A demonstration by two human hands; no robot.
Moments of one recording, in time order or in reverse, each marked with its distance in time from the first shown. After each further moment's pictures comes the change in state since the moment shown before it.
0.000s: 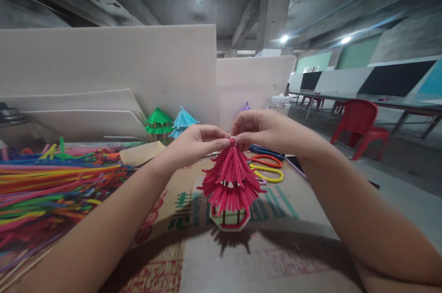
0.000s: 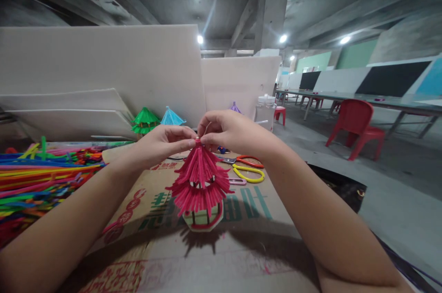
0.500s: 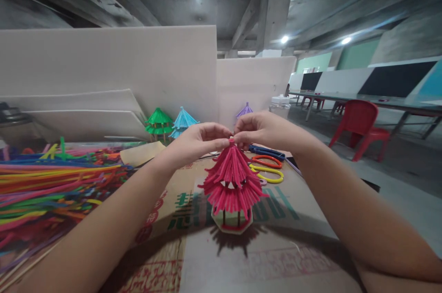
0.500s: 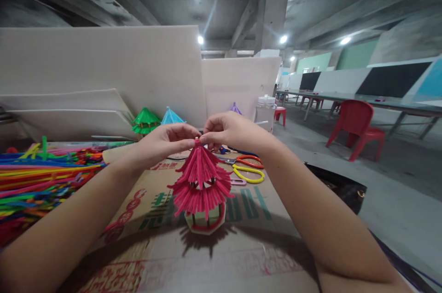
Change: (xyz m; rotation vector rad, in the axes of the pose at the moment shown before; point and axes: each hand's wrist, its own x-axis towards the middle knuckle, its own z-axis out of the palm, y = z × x) left_hand 0.004 -0.010 -0.004 -0.078 -0.011 0.020; right_hand 0.010 0.011 -0.002 -0.011 -0.001 0.072
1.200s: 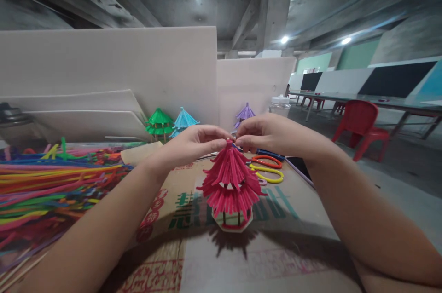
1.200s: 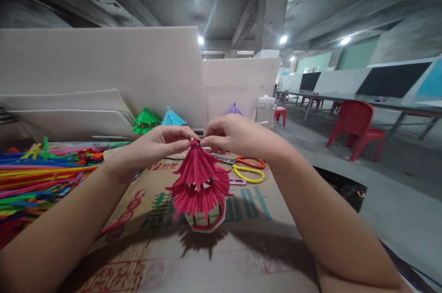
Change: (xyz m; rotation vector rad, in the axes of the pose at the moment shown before) left_hand -0.008 0.018 -0.002 0.064 -0.081 0.019; right_hand -0.016 -0.015 -0.005 -0.322 -0.032 -0.067
